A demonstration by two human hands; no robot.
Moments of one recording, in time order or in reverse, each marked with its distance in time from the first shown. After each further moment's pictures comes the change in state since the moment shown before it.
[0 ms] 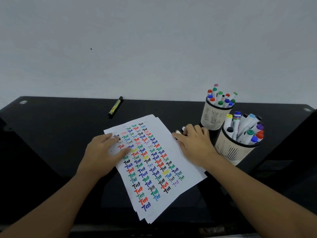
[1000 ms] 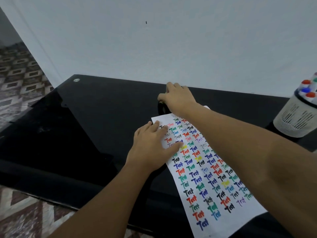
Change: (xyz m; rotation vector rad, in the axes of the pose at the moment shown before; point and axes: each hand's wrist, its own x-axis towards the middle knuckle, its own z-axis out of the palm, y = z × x) left_hand 0.008 -0.002 0.003 0.033 -0.112 -0.042; right_hand 0.216 -0.172 0.002 -0.074 0.113 -0.393
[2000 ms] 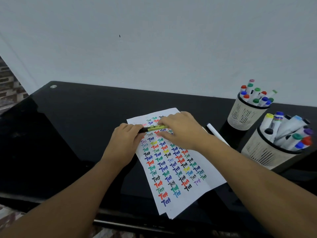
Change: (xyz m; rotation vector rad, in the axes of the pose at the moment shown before) left_hand -0.005 -0.001 0.001 -0.006 0.261 0.243; right_hand -0.172 0.022 -0.054 0.334 -0.081 0.009
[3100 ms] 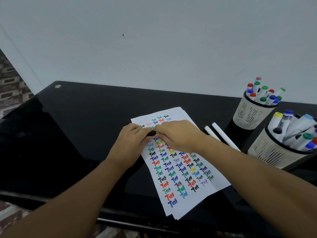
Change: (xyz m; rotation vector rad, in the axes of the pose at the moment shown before) left_hand -0.005 -0.001 0.003 0.000 0.049 0.184; right_hand 0.015 -0.011 0.020 -0.011 -0.087 -0.142
